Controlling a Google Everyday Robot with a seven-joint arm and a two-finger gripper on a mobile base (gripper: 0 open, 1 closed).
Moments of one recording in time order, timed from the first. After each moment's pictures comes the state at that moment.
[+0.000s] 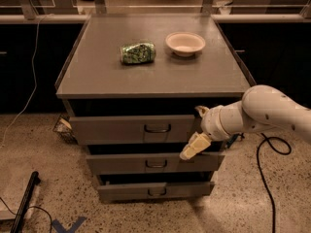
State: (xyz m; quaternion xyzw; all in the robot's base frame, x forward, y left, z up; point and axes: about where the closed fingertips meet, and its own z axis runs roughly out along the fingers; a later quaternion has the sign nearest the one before) arm 0.564 -0.117 0.684 -0.55 0.75 0.16 0.34
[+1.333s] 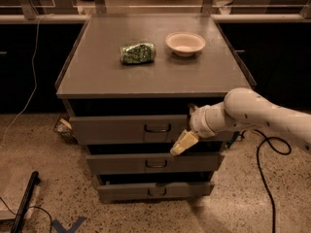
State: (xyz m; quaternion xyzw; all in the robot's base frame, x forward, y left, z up) arm 0.602 -0.093 0.647 -0.55 0.75 0.15 0.34
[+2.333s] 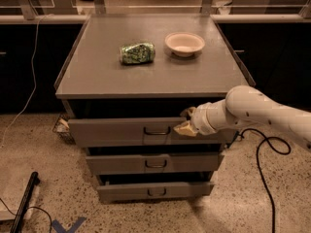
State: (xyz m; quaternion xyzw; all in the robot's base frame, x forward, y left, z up) arm 0.602 -0.092 0.647 -0.55 0.75 0.15 0.34
